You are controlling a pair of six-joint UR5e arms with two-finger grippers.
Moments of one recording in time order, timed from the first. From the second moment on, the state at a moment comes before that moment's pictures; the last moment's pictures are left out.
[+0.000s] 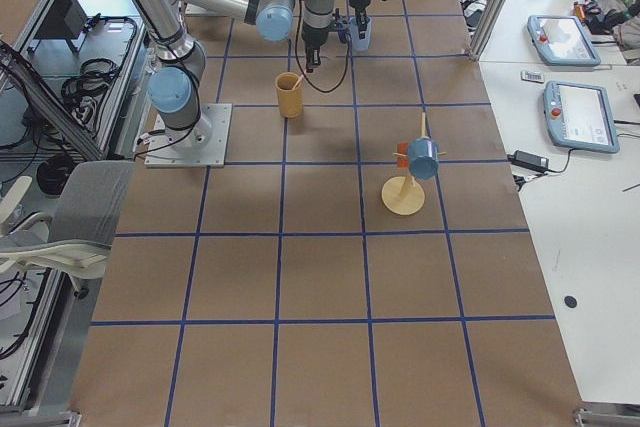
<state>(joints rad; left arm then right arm) -1.93 -2.05 -1.63 -0.87 1.48 -0.44 1.52 -1.67 2.01 -1.79 -1.55 -0.20</state>
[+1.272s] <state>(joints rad) -1.76 -1.74 -1.61 -1.29 1.56 -0.25 1.53 -1.66 1.71 -1.56 -1.53 -0.20</state>
